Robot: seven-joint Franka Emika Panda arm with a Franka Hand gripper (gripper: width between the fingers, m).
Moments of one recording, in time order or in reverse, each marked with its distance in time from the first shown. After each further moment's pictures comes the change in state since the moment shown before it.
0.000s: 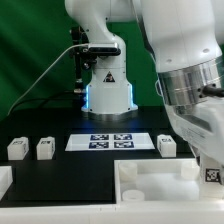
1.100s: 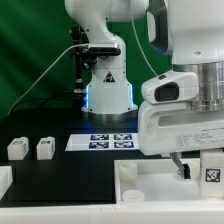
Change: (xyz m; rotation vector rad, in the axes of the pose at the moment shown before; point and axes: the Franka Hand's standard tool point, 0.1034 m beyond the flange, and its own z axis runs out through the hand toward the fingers) arm 0.008 0.000 -0.002 -0.127 0.071 -1.138
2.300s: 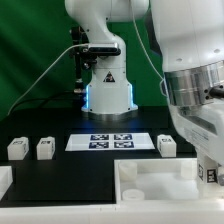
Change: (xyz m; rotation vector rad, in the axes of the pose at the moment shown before) arm 0.003 -0.007 0.003 0.109 -0.063 1.418
